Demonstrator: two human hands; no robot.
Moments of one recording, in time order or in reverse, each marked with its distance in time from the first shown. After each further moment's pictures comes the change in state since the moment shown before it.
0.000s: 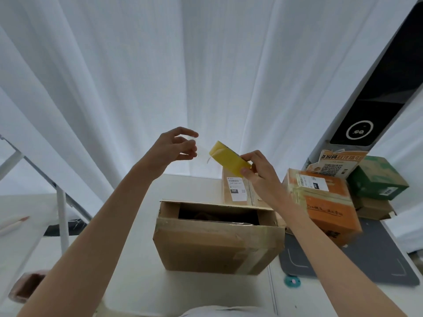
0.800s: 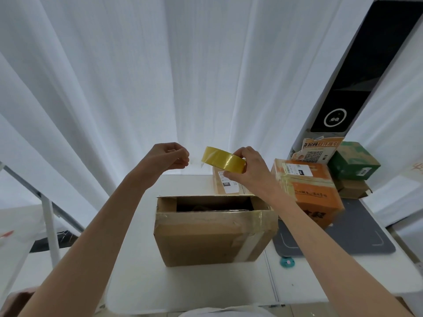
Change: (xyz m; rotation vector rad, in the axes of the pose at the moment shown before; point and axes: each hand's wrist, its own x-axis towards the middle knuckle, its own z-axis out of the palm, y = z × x) left_hand -0.024 -0.021 -0.004 -0.009 -0.097 -0.084; right_hand -0.023 -0.025 0.008 -0.202 0.051 0.103
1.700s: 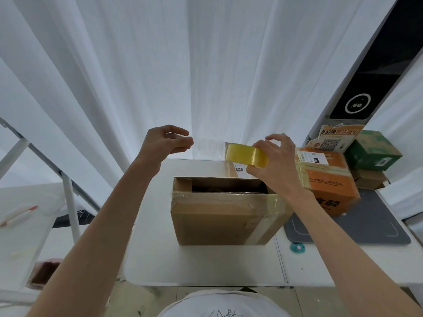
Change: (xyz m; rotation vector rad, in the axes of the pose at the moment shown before) left_hand -0.035 -0.008 -0.021 -0.056 0.236 0.030; right_hand -0.034 0.002 0.007 -0.331 0.245 -0.242
